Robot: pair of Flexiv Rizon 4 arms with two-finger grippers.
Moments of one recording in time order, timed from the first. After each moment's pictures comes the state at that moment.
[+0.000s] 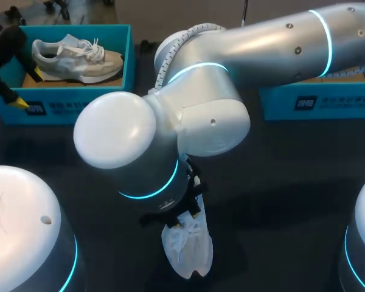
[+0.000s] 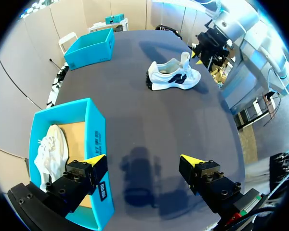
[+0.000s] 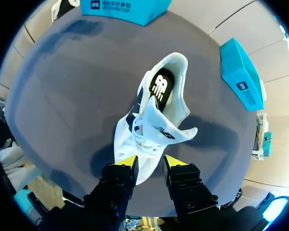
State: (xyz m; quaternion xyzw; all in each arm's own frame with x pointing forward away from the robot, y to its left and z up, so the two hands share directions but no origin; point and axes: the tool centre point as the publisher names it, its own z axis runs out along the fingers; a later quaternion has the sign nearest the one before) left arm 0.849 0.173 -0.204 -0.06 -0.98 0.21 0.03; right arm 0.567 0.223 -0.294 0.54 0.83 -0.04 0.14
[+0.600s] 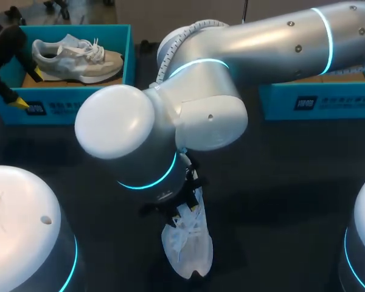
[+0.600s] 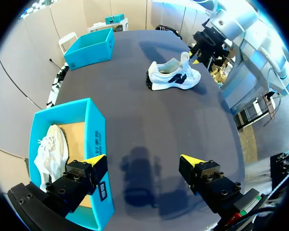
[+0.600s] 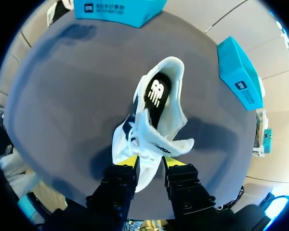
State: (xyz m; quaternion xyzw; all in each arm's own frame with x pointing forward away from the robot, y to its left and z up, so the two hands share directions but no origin) left arm 0.849 0.173 -0.204 -0.06 -0.98 0.21 0.03; right arm 0.590 0.226 -0.300 0.56 0.81 -0.04 0.14
